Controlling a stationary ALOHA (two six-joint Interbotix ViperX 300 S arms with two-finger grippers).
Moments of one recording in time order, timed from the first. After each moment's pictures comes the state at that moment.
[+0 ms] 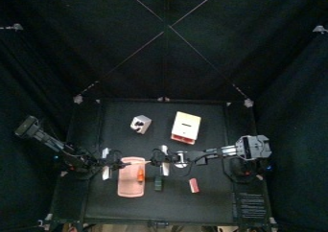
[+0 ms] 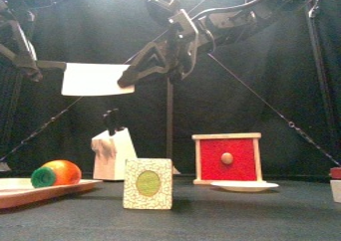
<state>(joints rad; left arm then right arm) -0.53 -0.79 1.06 0.70 0.67 -1.05 0.01 0.13 0.42 -0.03 -0.08 0.03</state>
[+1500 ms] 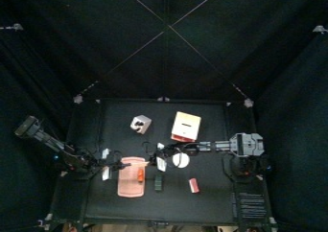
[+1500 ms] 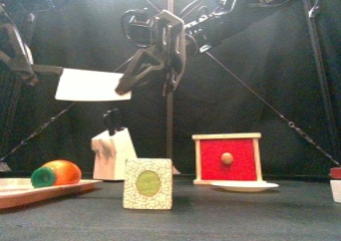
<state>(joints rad) -0.52 -0.79 1.09 0.68 0.62 -1.06 -0.11 0.21 0.24 0.81 0.41 -0.76</state>
